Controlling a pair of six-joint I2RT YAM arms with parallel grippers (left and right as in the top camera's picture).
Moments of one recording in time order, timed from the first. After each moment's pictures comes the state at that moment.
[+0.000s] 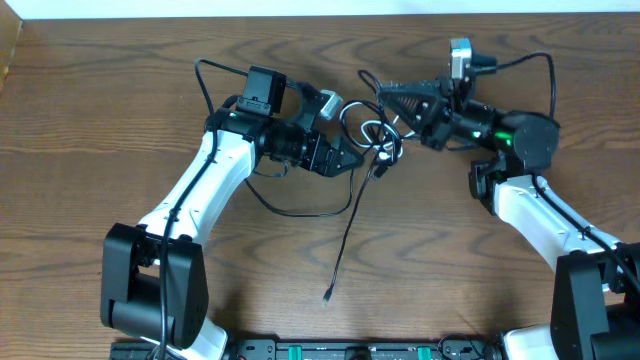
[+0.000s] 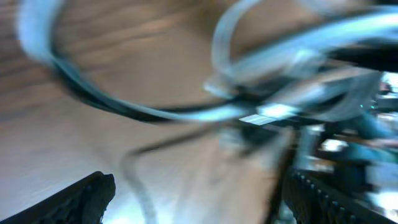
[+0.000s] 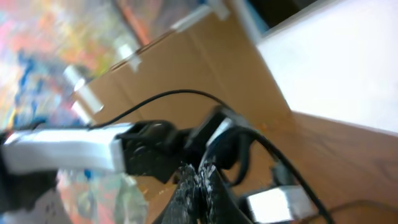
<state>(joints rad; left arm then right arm) -0.28 1.74 1.27 -0.65 0.93 0.05 0.19 1.61 0.86 1.30 -1.06 1.07</state>
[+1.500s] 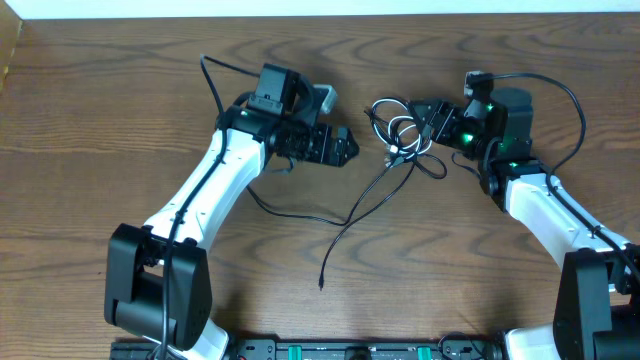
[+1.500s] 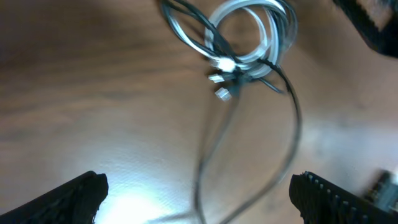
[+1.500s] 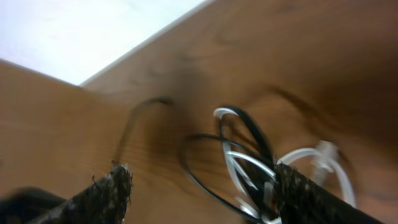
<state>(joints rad) -0.33 1.74 1.32 -0.66 0.51 -0.14 0.11 1.61 0.86 0.20 -0.46 0.61</state>
